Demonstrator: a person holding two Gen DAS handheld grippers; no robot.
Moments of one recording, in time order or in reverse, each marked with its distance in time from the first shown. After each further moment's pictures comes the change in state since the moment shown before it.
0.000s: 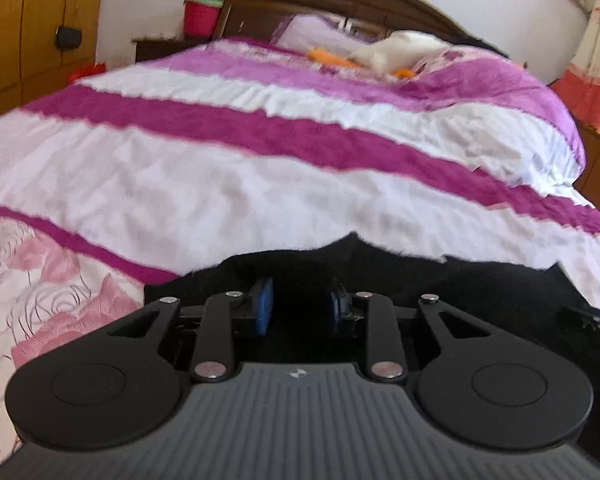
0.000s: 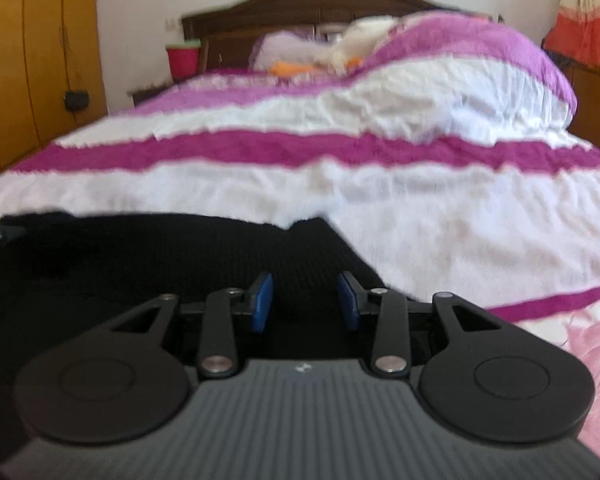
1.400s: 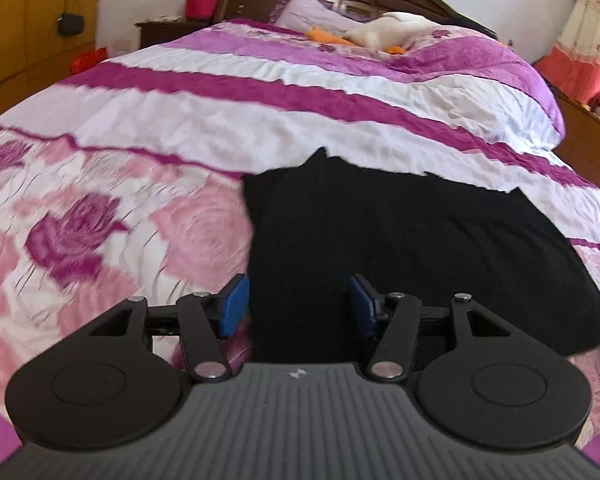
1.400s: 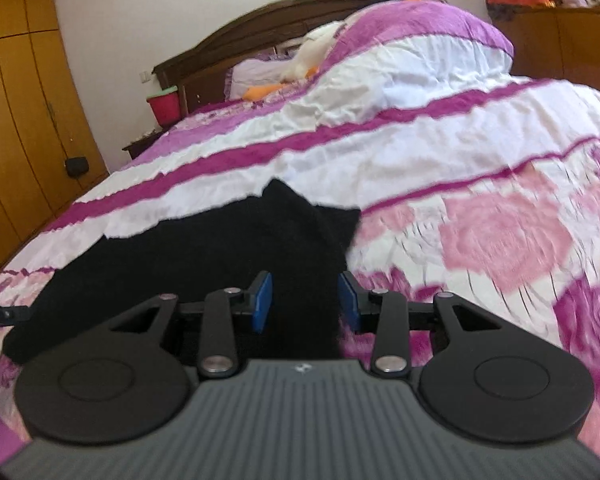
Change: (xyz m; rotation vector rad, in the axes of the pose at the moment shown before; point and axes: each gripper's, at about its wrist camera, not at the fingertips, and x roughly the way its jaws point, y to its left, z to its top) left arm -0.128 0.043 -0.069 0.026 0.055 -0.004; right arm -0.142 -0.048 -0.073 0.263 -0.070 0.039
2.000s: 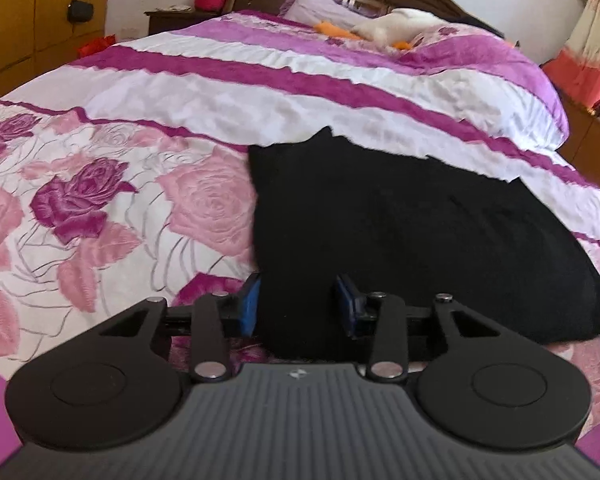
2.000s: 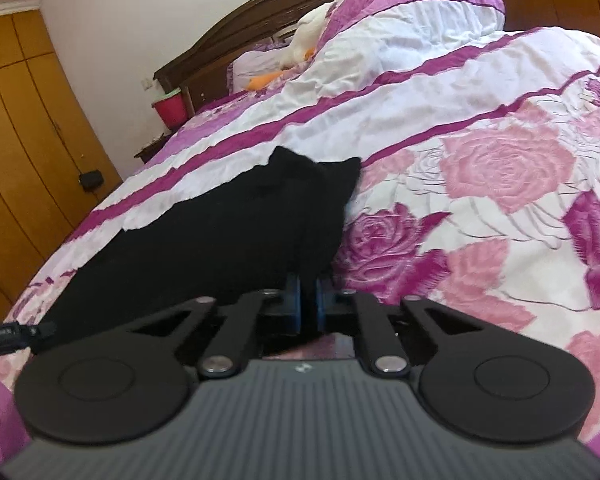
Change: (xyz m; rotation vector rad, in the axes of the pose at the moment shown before) left arm -0.004 -0.001 -0.020 -0.025 0.024 0.005; right arm -0.007 -0.015 -0.025 0.101 0.033 0.054
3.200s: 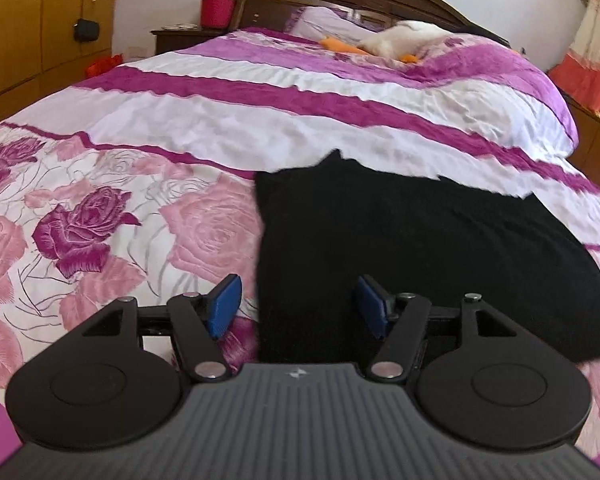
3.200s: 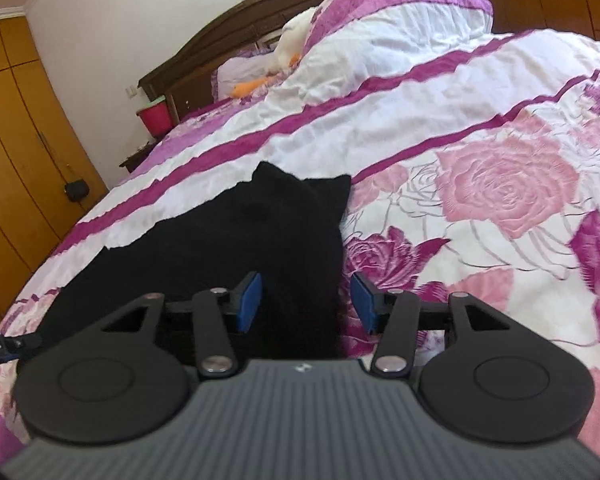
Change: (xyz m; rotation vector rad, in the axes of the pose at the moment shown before) left arm 0.009 -0.001 0.012 0.010 -0.067 0.034; right arm 0.025 0.005 0.018 0.031 -0.020 0.010
